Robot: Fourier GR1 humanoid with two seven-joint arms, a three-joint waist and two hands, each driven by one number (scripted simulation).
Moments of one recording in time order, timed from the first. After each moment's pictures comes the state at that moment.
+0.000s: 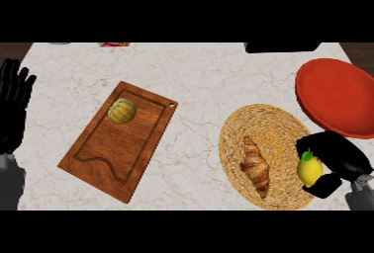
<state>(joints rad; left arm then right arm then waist) -0.22 0.32 0.26 -1.52 0.15 0.01 0.00 -0.09 -0.47 0.09 -1.43 1.08 0.28 -0.26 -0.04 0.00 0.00</state>
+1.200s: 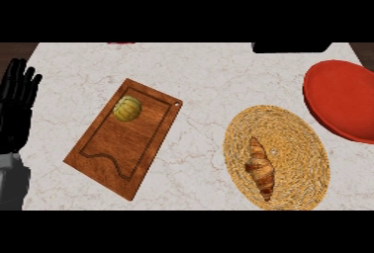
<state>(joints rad) -0.23 0.30 0.25 -1.51 0.15 0.00 -0.01 -0.14 -1.22 -0.76 -0.60 0.62 0.29 -0.87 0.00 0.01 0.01</state>
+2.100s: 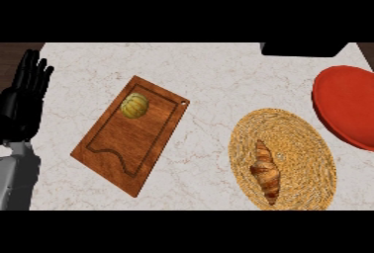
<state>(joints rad) -0.30 0.30 0.22 -1.45 0.13 0.00 -0.02 -0.48 -1.27 -0.55 -0.55 0.50 0.52 -0.70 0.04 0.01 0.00</state>
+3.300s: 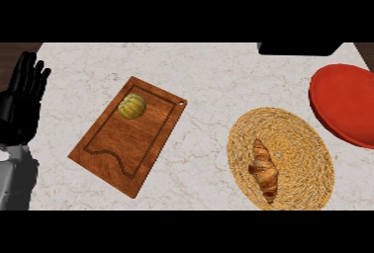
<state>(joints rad) -0.28 0.29 0.23 -1.49 0.12 0.01 0.00 -0.73 -0.81 -0.26 -0.44 0.66 0.28 -0.43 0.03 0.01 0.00</state>
